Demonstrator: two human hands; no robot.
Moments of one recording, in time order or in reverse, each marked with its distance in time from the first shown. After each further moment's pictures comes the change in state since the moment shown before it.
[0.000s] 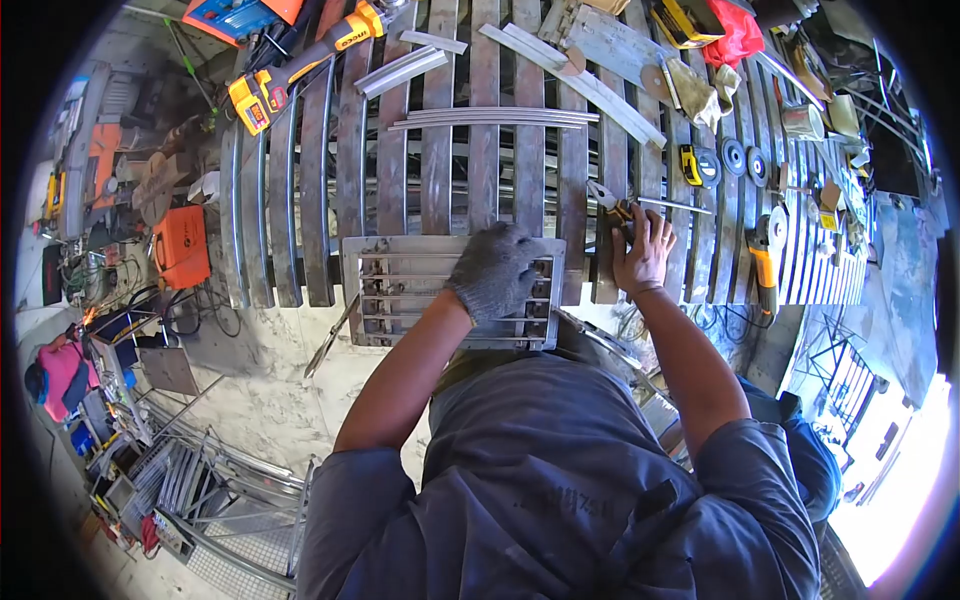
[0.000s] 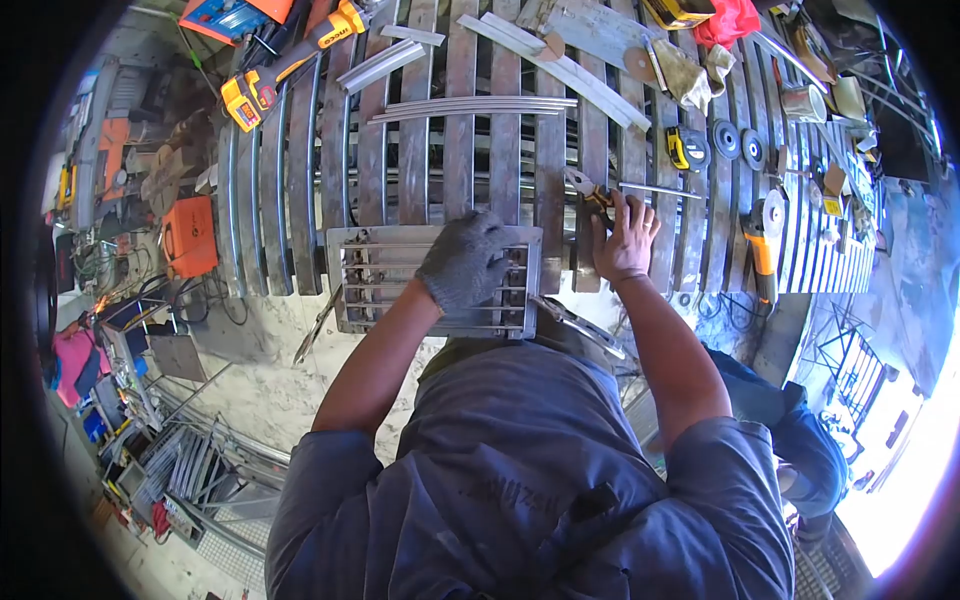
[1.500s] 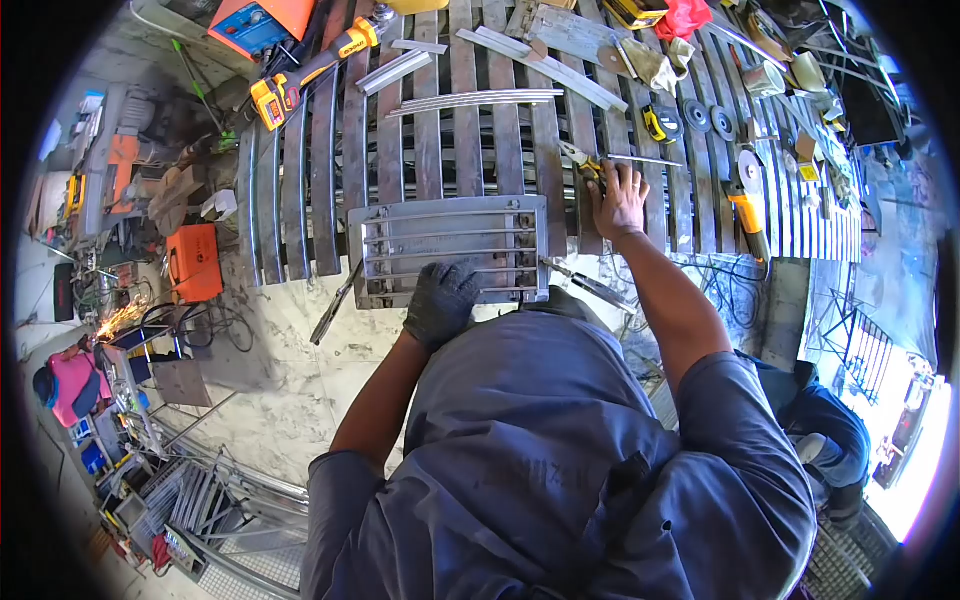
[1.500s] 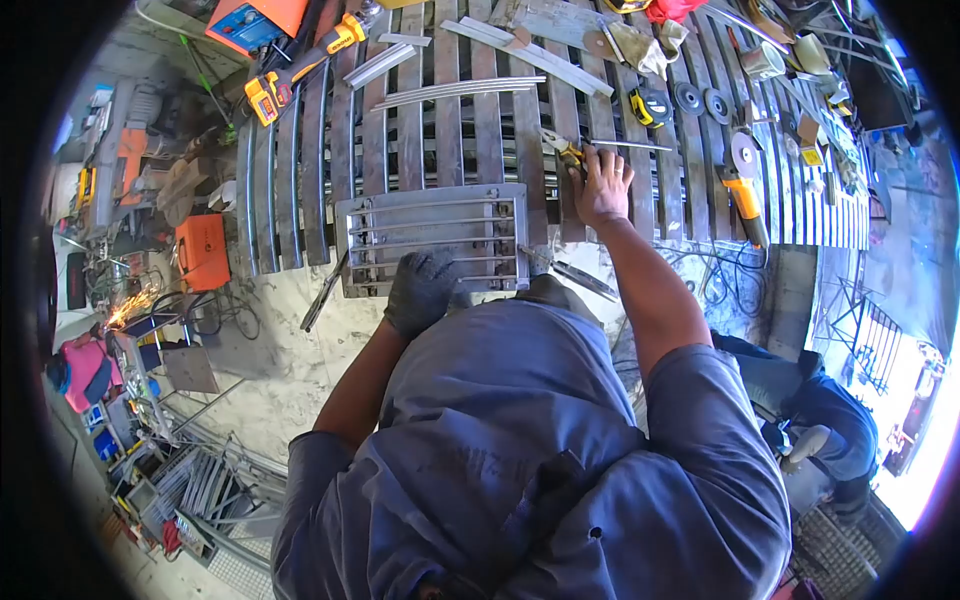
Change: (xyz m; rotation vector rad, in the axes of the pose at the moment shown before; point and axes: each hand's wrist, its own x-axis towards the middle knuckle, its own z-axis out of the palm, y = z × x) left_hand -0.162 0.007 0.022 0.384 0.060 0.156; right_hand -0.002 -0.005 -0.001 -0.063 0.077 -0.020
